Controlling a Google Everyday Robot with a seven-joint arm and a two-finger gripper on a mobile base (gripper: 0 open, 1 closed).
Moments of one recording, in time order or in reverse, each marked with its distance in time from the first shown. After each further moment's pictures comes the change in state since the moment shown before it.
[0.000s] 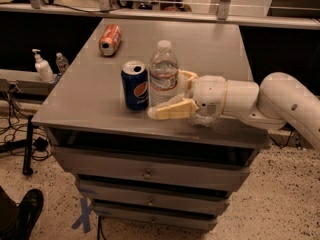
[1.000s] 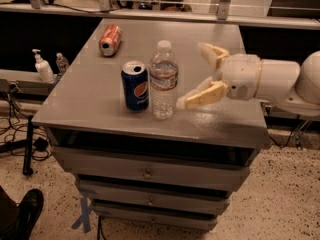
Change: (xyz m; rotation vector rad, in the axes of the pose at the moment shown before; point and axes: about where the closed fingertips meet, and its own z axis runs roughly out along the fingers) arm -0.048 -0.017 -0.052 0.080 0.032 -0.121
